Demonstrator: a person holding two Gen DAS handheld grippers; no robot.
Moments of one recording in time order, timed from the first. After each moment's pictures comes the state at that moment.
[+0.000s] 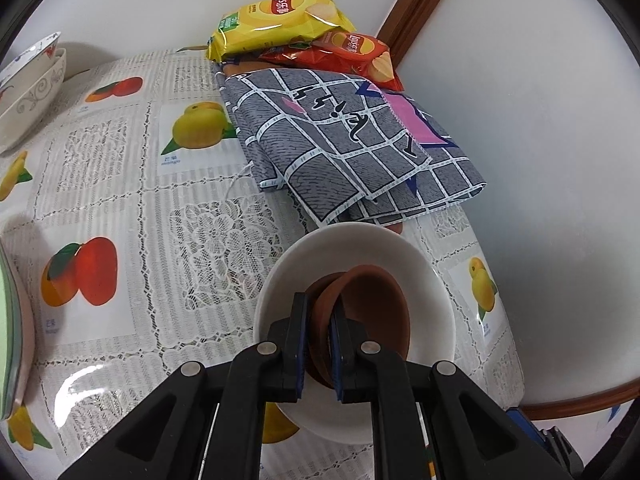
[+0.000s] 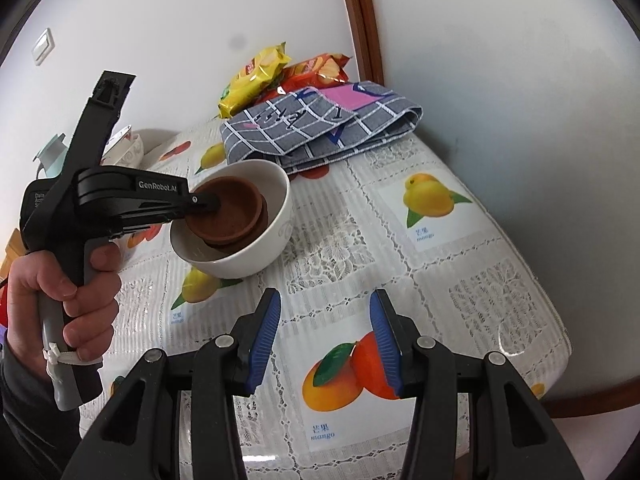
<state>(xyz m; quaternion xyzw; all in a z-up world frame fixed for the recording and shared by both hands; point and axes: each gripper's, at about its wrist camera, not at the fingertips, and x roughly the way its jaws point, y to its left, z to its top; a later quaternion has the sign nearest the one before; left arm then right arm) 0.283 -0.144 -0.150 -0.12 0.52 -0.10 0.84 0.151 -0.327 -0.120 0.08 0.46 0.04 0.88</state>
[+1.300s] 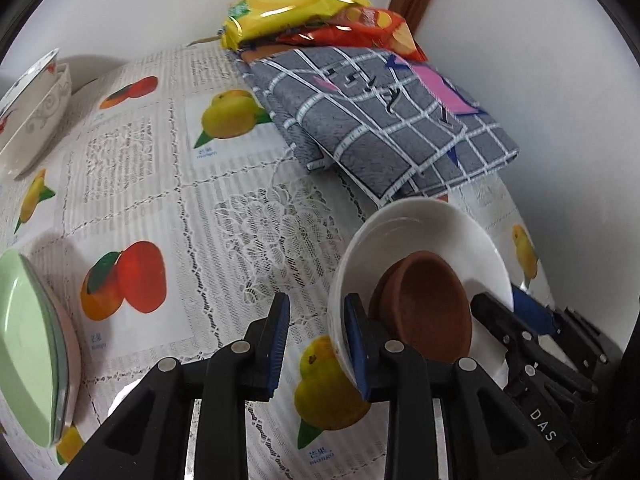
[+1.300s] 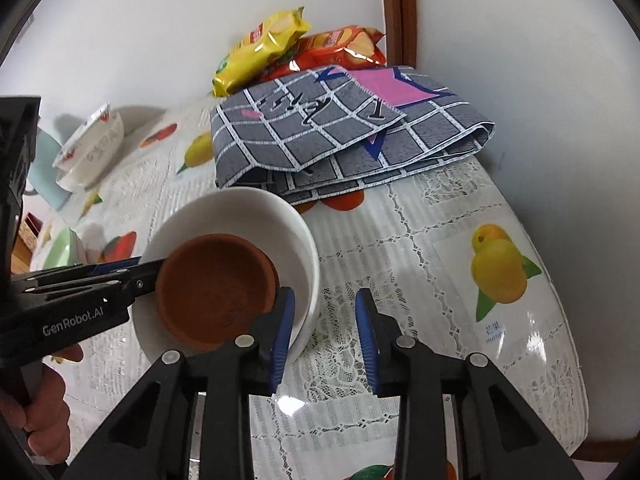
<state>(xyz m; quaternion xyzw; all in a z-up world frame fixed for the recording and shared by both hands) 0.290 -0.129 -0.157 -0.04 0.56 -0.08 0.82 0.254 -0.285 -0.148 0.03 0.51 0.05 0.86</state>
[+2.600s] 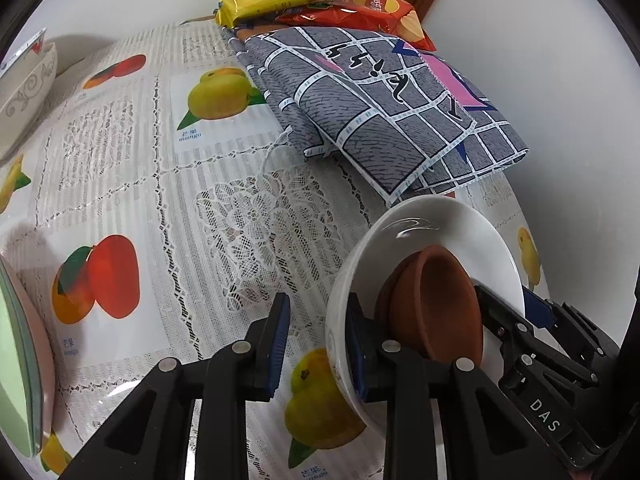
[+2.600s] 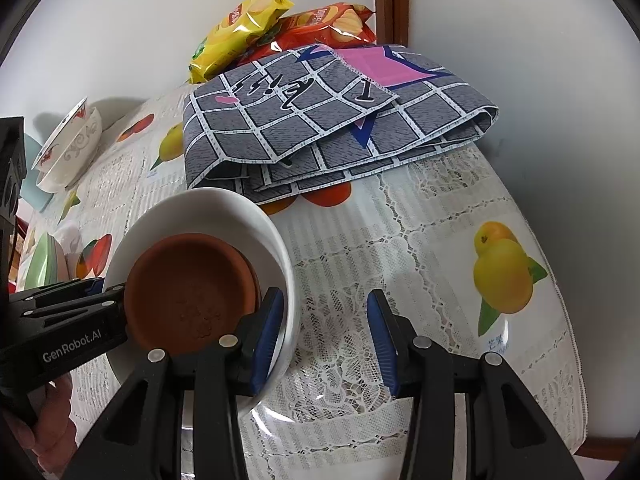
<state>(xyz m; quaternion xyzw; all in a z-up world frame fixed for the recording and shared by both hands) 0.302 -0.125 -0.173 -0.07 0.57 -0.09 0.81 0.274 -0.289 -0.159 0.04 0.53 0.03 0.84</state>
